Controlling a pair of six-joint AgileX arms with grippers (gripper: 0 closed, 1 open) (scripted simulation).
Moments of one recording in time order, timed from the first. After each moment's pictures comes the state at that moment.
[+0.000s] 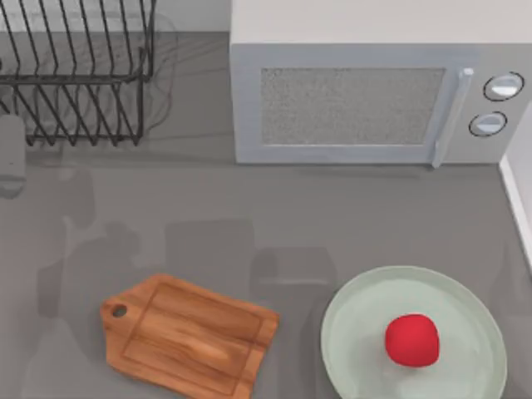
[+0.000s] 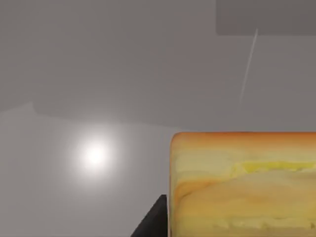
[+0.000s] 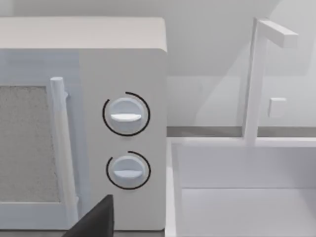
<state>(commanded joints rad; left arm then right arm) 0.09 1.73 1.30 -1.14 0.00 1.42 0.00 0.00 0.00 0.00 0.00 0.00</state>
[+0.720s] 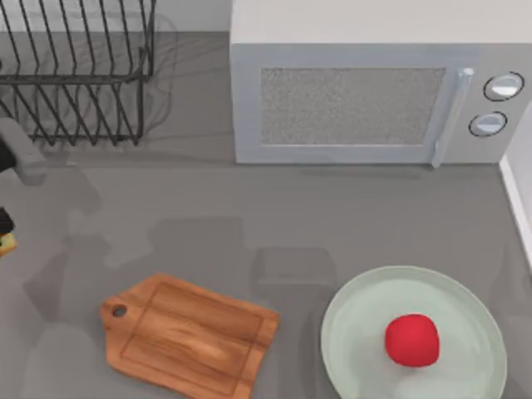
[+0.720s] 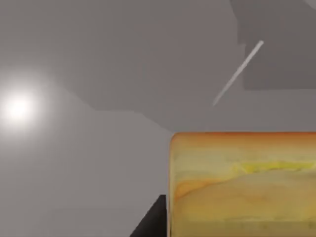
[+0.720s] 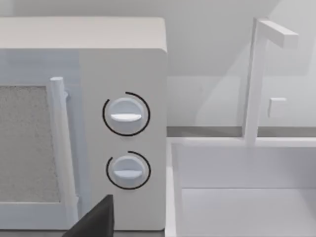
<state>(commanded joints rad) 0.06 1.78 1.26 -1.10 -0.01 0.98 0.00 0.00 0.00 0.00 0.00 0.00</state>
